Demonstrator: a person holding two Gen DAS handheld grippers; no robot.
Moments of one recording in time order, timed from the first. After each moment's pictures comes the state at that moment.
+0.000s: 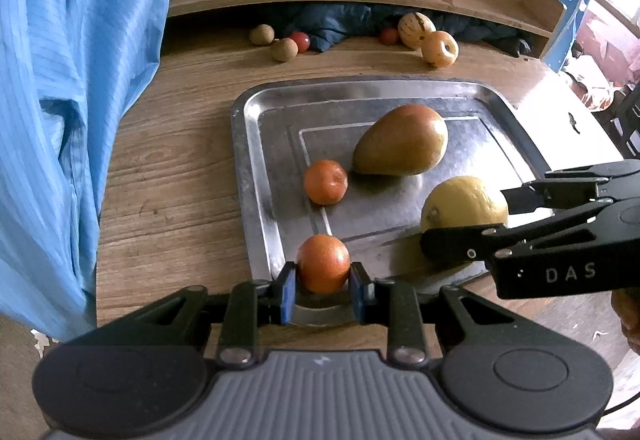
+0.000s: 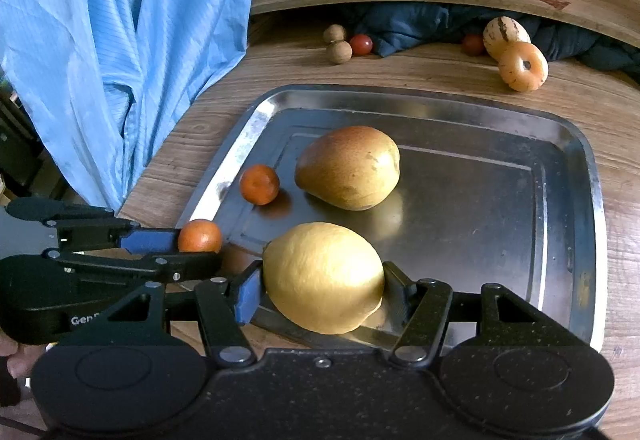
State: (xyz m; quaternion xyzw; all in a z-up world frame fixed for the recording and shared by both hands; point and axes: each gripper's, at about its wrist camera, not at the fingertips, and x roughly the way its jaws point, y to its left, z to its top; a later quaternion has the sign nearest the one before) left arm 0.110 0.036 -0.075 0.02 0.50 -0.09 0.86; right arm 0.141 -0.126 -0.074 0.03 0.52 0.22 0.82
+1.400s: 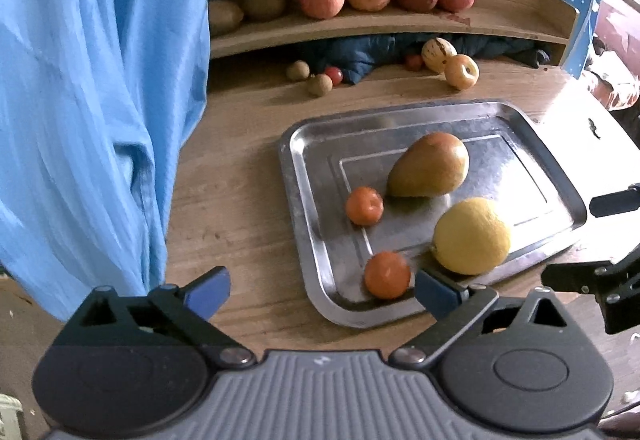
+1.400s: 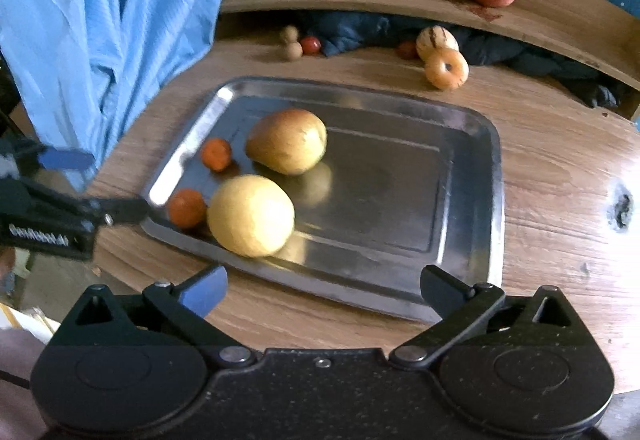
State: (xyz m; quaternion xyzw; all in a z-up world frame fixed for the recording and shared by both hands) left arm 0.098 0.039 -0.043 0.07 0.47 -0.05 0.88; right arm 0.104 -0.165 -0.045 -0.04 0.53 0.17 0.83
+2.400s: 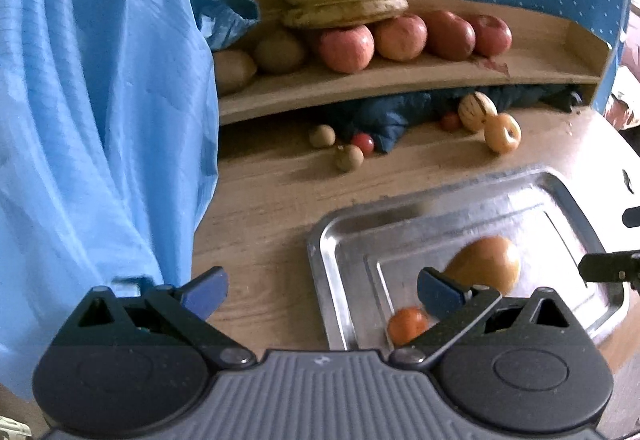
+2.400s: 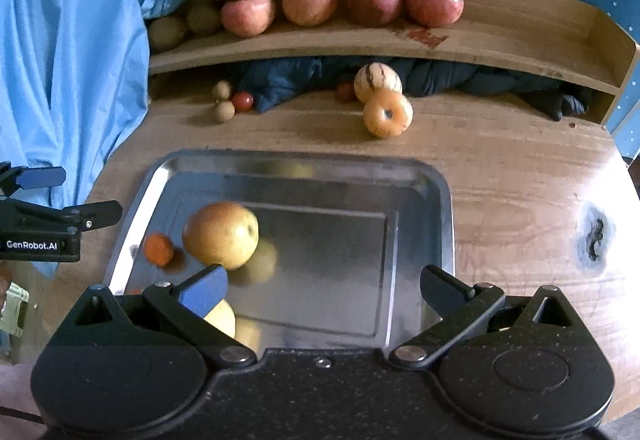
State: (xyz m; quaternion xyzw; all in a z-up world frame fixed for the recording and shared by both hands) left arm 0.178 0.048 -0.038 0.07 0.43 -0.04 0.90; right arm 0.171 -0.184 -0.030 0.01 0.52 0.11 0.85
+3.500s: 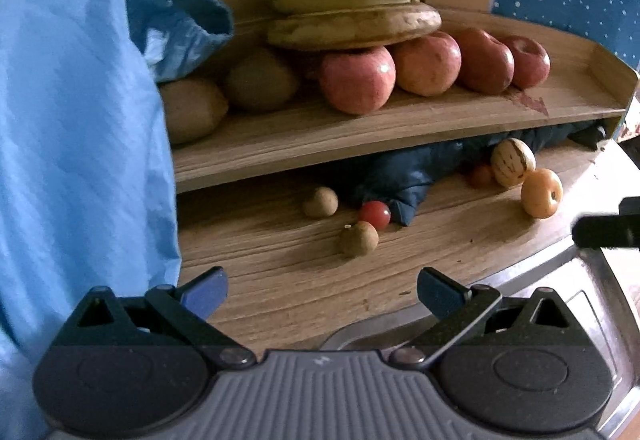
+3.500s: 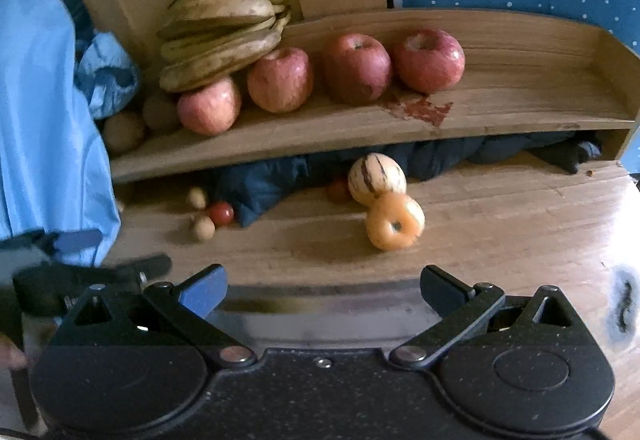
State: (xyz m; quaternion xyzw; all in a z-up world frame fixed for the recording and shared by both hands) left arm 0.285 0.053 -0.063 0.07 0.43 -0.08 0.90; right arm 0.266 -0.169 -0.027 0.08 0.48 0.07 0.87
